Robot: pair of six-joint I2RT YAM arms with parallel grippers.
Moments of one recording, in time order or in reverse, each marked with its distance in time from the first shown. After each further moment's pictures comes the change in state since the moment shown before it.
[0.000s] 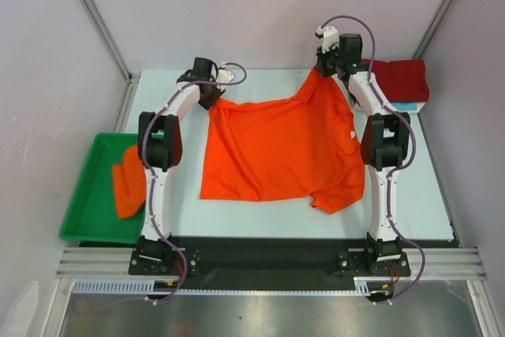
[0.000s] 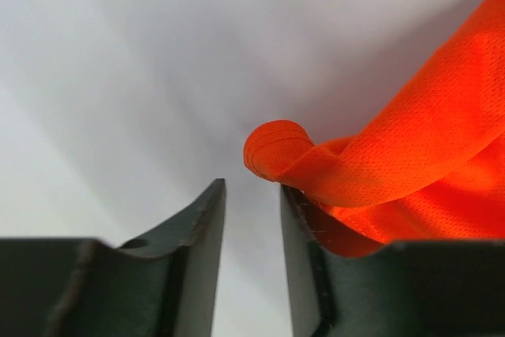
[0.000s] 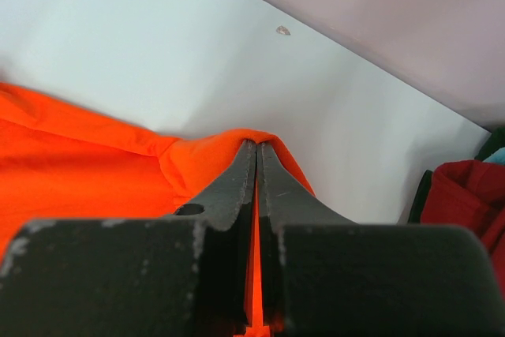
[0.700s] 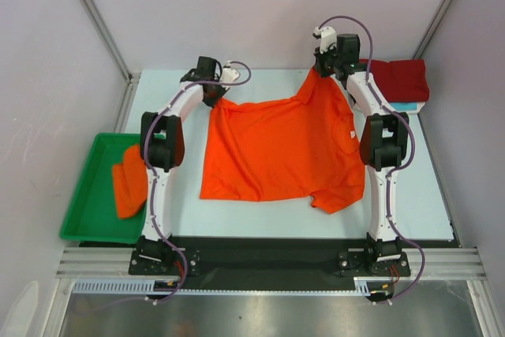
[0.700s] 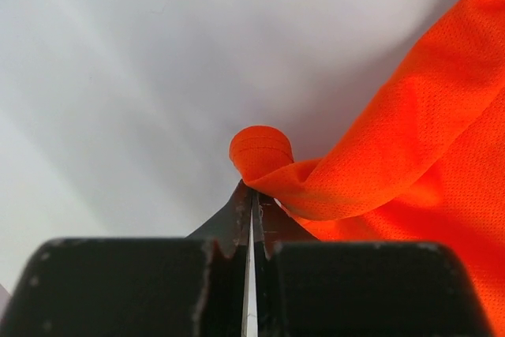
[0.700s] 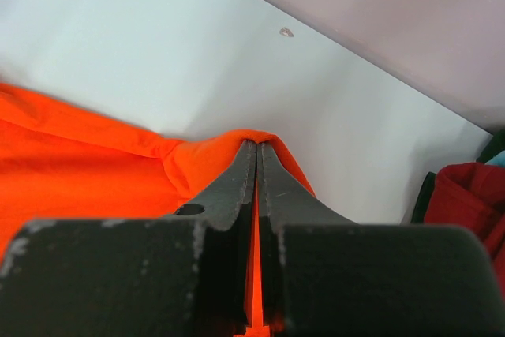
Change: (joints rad) left arm -0.024 0.004 0.019 0.010 0.048 -0.011; right arm 0.012 0.000 0.000 0.000 0.016 -0.005
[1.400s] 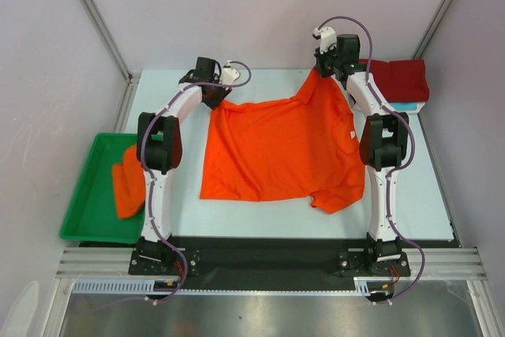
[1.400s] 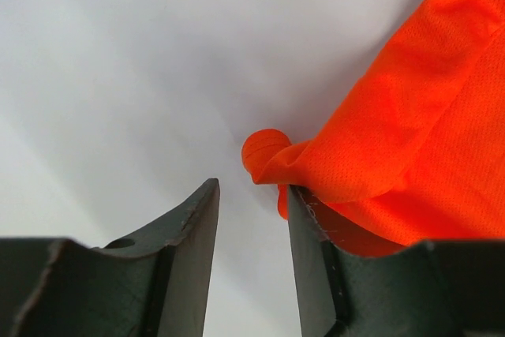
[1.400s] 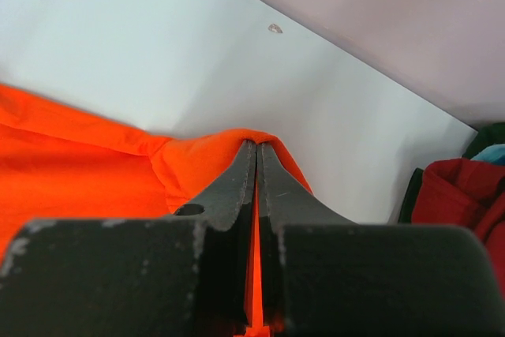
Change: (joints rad) left arm -0.005 -0.071 -0.098 0.061 0.028 0.000; right arm 0.001 0.000 -0.004 0.000 0.022 -0.024
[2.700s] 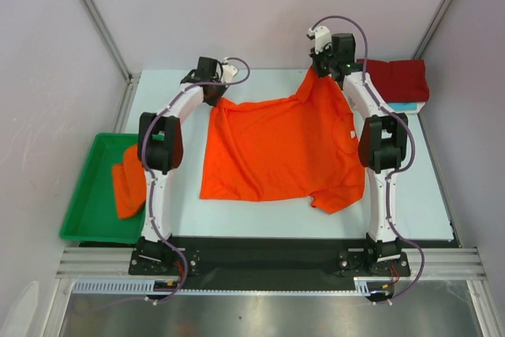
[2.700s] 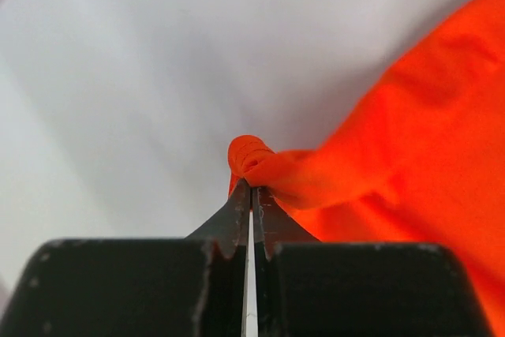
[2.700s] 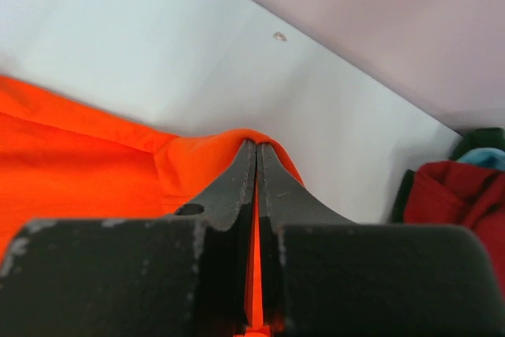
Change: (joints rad) left arm -0.008 0.046 0.043 0.017 -0.053 -0.125; right arm 0.030 -0.031 -0.028 -0.001 0.048 -0.042
